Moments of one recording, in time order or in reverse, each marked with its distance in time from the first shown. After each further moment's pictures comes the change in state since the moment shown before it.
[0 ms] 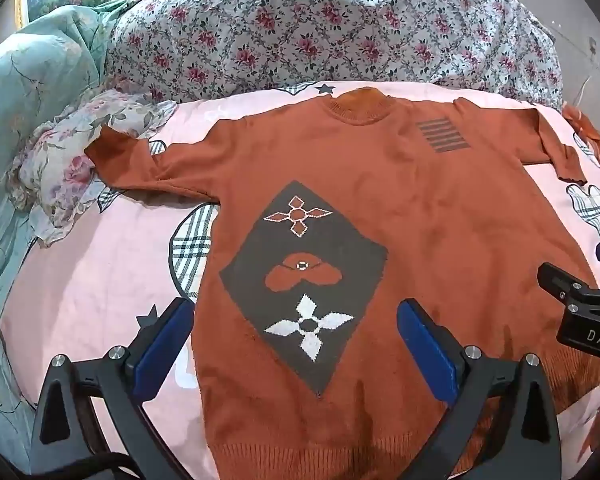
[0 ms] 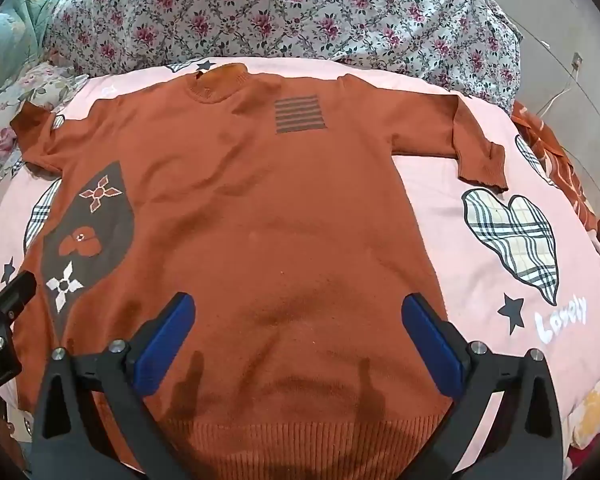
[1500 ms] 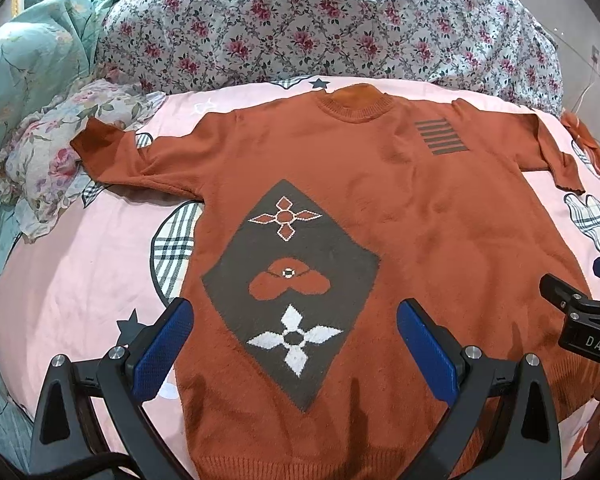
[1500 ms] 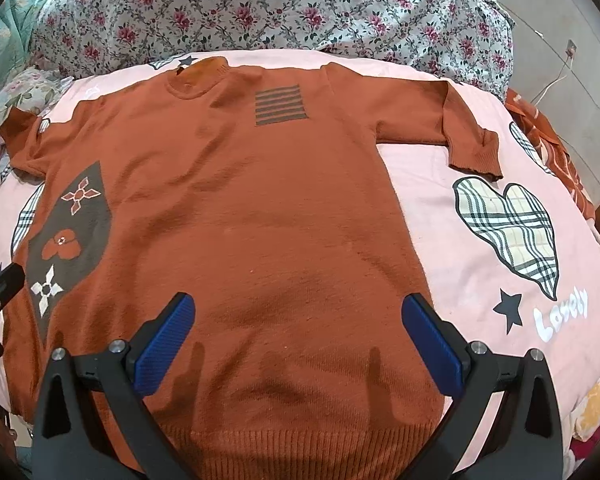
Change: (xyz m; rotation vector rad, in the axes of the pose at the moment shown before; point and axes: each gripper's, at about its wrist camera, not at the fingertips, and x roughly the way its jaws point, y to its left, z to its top) left arm 0.016 -0.008 0.012 -0.025 0.027 -0.035; right arm 0.015 -0.022 0.000 0.025 0.025 -0.010
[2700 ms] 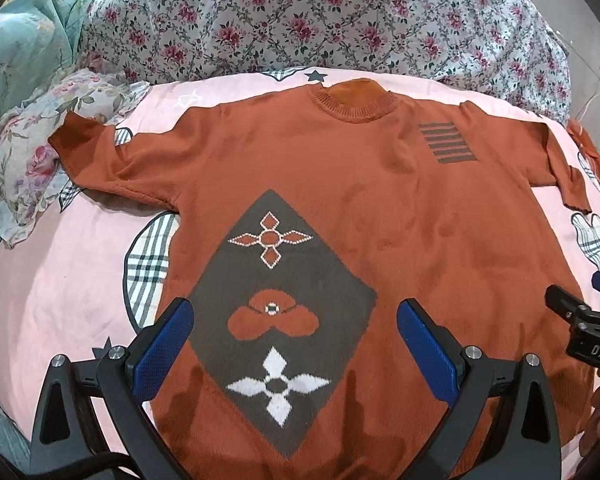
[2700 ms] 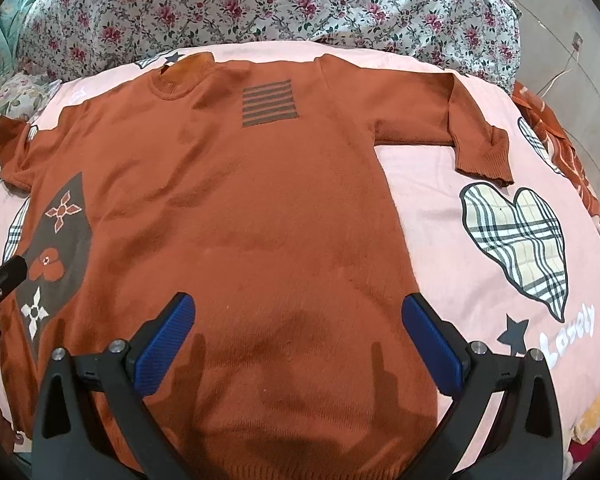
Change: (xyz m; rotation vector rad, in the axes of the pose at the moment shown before) left arm 0.038 -0.004 0.036 -0.027 0.052 -0.030; right arm 0.025 -0.014 0.026 0.018 0.041 0.012
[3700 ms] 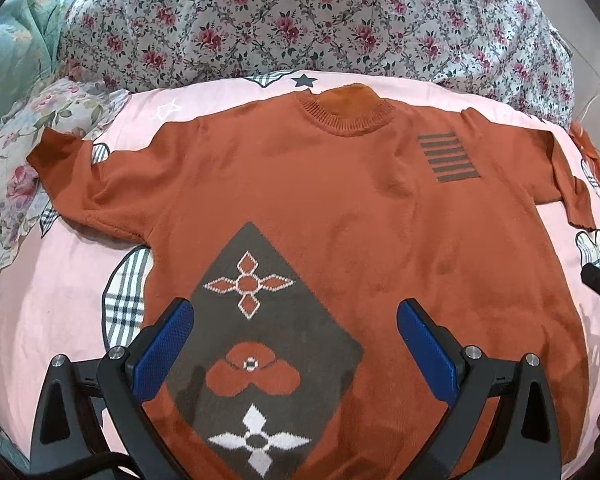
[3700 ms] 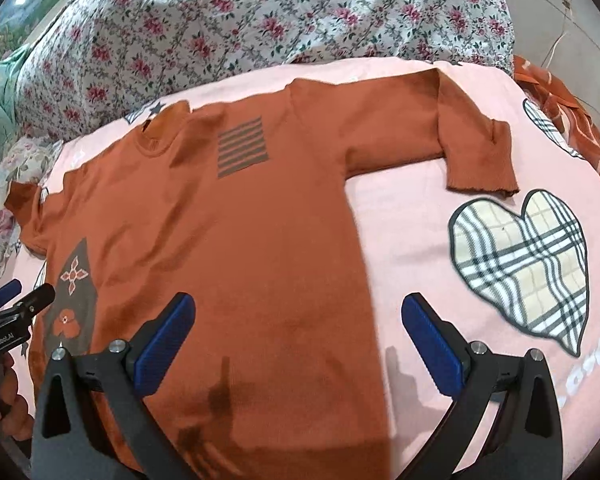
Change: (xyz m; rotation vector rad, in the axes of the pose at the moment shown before) left arm 0.029 -0.014 0.043 0.008 0.014 -0.025; right arm 0.010 -0.069 0.036 0.127 -0.068 0.135
